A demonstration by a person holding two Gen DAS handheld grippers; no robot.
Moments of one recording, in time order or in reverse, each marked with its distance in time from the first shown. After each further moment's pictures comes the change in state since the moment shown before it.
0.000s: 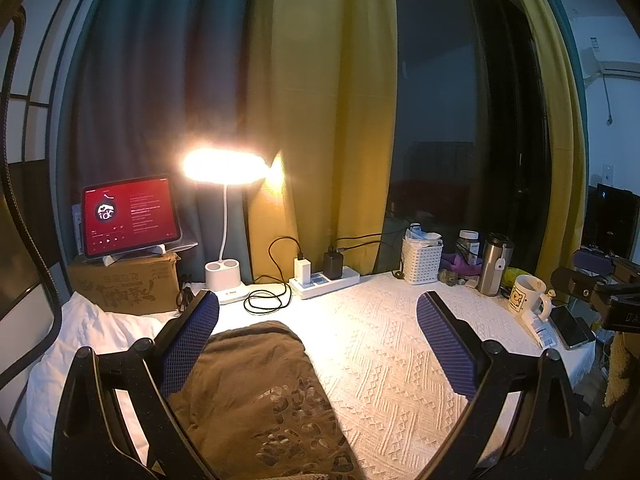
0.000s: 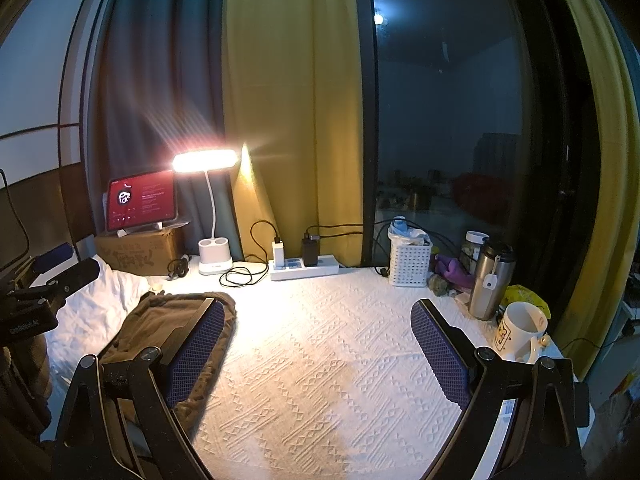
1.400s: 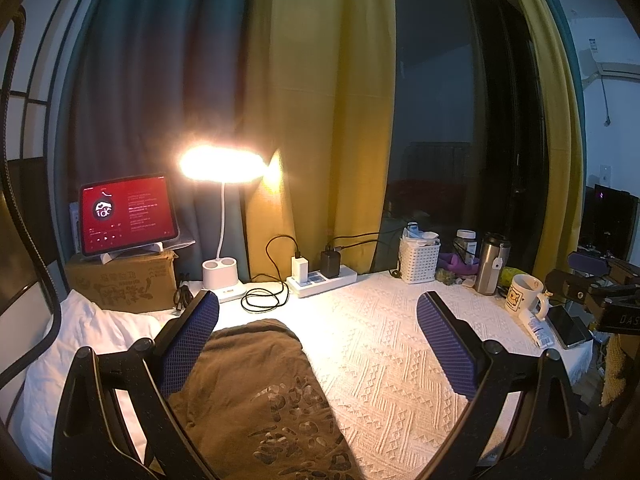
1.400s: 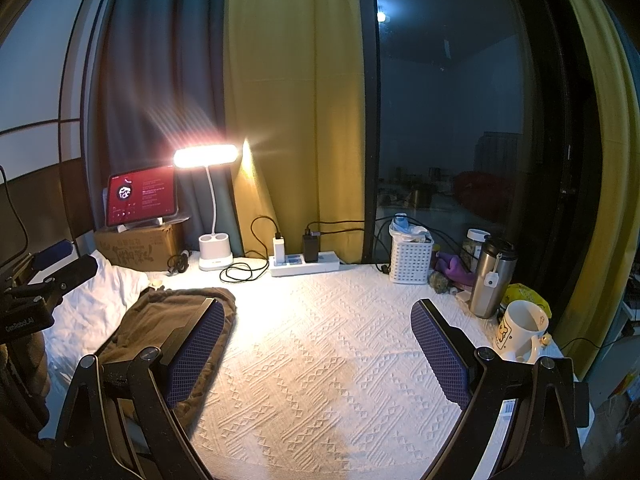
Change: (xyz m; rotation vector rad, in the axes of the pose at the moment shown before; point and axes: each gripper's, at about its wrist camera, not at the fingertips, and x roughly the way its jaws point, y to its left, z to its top) left arm 0.000 -0.001 -0.001 -0.002 0.000 -0.014; right arm 0.002 0.001 -0.002 -0.004 0.010 0.000
